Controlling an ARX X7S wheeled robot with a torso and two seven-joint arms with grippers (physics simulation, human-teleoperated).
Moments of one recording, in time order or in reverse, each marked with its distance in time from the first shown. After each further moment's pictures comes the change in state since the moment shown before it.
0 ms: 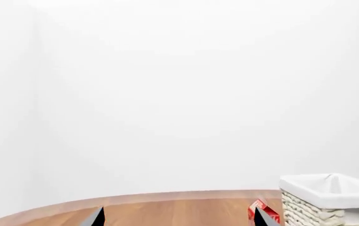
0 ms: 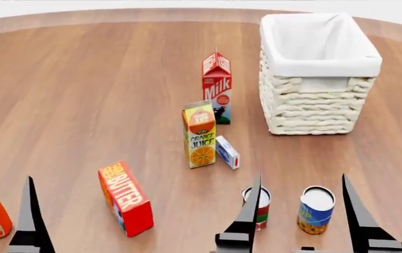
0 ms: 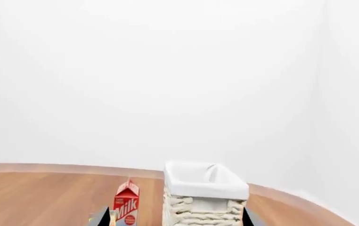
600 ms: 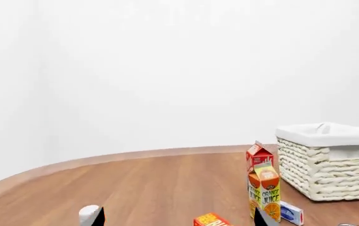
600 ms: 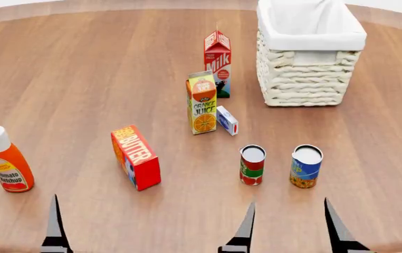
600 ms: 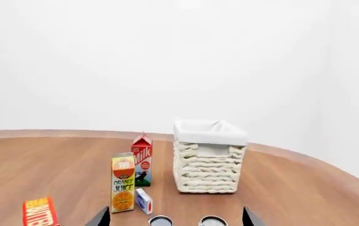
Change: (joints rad) left arm -0.051 0.042 -0.021 -0.331 0.030 0.134 0.034; right arm -0.023 -0.037 0.039 0.290 0.036 -0.206 -0.061
